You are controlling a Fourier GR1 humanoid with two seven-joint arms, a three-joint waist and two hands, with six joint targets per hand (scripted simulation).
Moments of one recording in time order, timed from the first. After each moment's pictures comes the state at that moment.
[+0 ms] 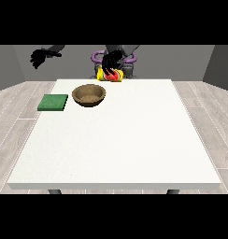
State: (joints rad) left arm -1.03 0.10 -0.68 -0.52 -1.33 0.30 0.36; right arm -0.22 -0.38 -0.34 -1.01 -0.22 0.46 -0.29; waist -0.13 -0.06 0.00
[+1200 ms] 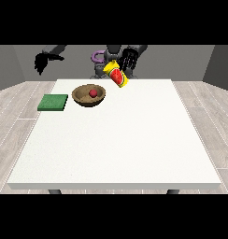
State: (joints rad) left arm -0.87 0.04 -0.33 -0.72 -1.07 0.42 0.36; right arm -0.15 -0.38 -0.37 -0.99 -0.25 0.45 -0.25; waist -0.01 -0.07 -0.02
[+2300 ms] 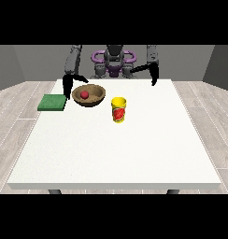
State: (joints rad) left arm -0.39 0.06 -0.06 -1.13 -0.11 0.17 -0.28; right arm -0.30 -0.12 -0.29 -0.95 -0.15 0.09 -0.31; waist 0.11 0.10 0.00
